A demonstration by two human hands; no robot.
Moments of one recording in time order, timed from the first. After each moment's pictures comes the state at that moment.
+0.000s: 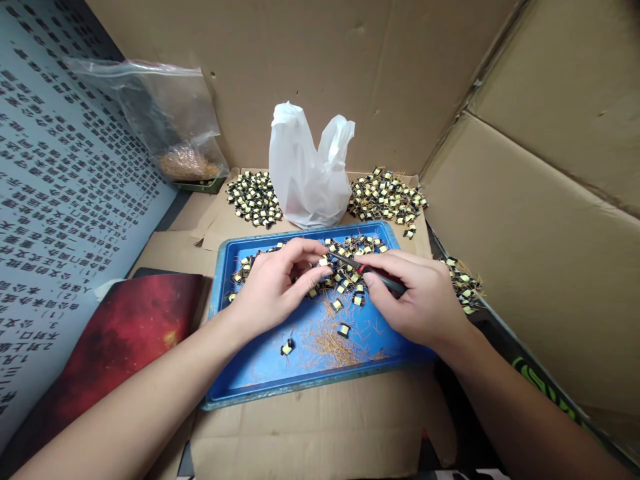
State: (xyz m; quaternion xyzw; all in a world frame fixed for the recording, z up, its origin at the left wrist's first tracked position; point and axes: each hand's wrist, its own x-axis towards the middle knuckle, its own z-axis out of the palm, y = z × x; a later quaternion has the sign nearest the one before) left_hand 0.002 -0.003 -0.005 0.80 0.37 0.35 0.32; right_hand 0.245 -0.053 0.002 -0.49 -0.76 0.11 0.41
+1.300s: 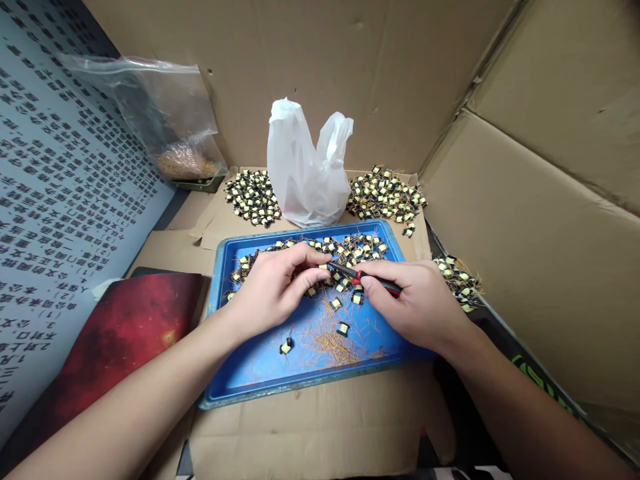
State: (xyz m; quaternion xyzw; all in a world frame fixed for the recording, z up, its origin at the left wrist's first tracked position) left_hand 0.001 -0.004 0.004 0.84 0.34 0.33 0.28; right_hand 0.246 -0.056 0.005 -0.51 -0.77 0.15 0.35
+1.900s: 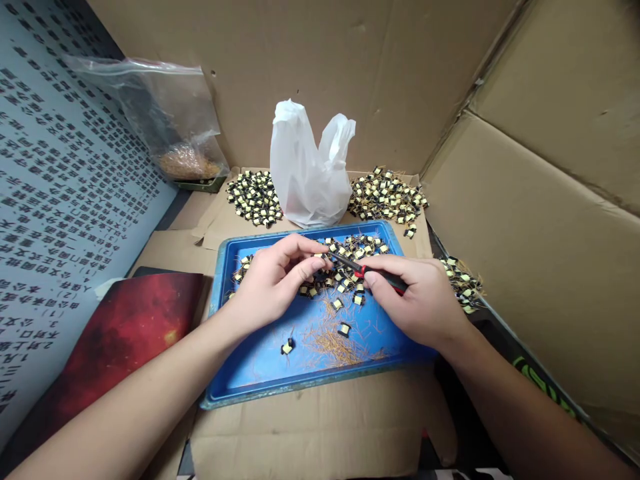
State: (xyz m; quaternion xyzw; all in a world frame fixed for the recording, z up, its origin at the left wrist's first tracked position) left_hand 0.005 -0.001 -0.003 0.70 0.35 0.39 0.48; right_hand 0.244 -0.053 0.006 -0.52 -0.74 0.15 0.39
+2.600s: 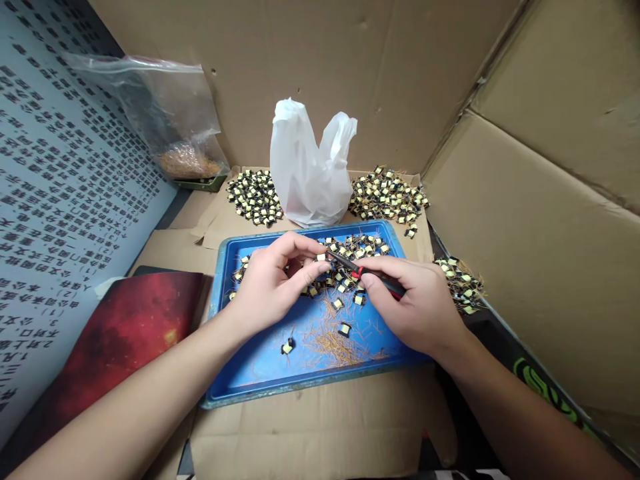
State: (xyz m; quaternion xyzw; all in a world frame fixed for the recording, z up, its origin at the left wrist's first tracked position) left_hand 0.008 -0.006 -0.002 0.72 0.38 0.42 0.40; right_hand 0.237 -0.059 0.002 -0.53 -0.73 0.15 0.41
